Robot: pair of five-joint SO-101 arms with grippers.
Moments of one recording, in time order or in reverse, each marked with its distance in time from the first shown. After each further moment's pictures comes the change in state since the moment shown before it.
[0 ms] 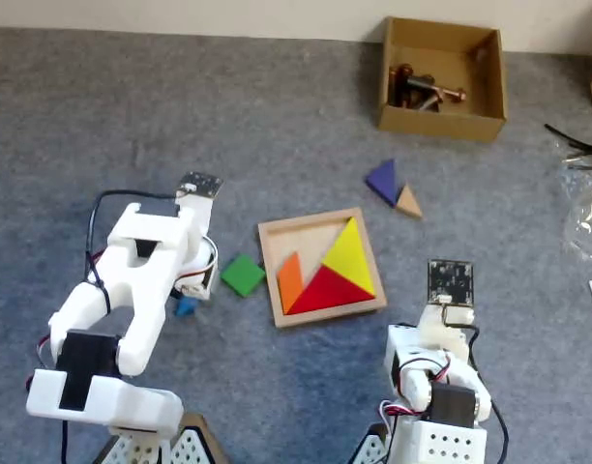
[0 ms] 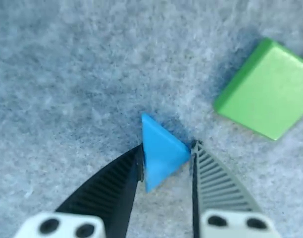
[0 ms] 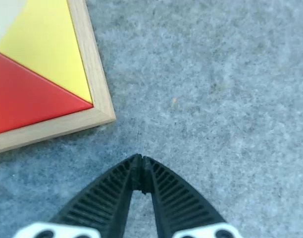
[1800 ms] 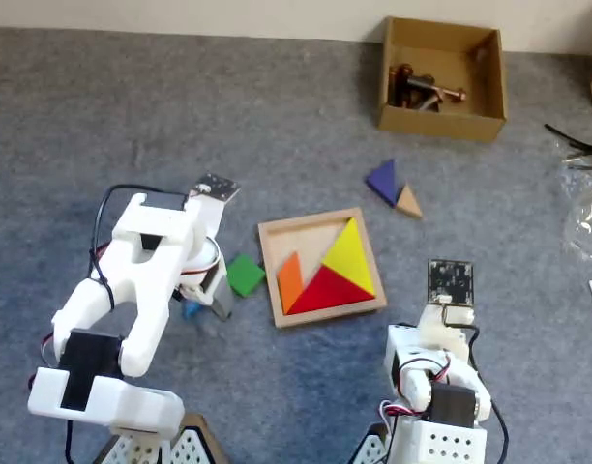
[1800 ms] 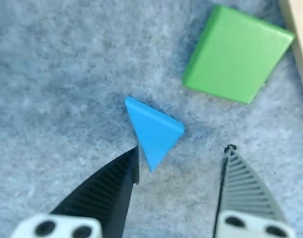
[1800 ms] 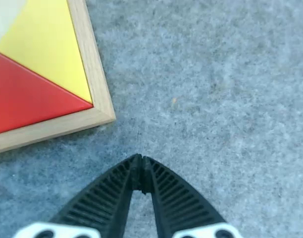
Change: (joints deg) left arm 1.8 0.0 -4.2 9.0 -8.4; right arm 0.0 0.0 0.0 0.0 0.0
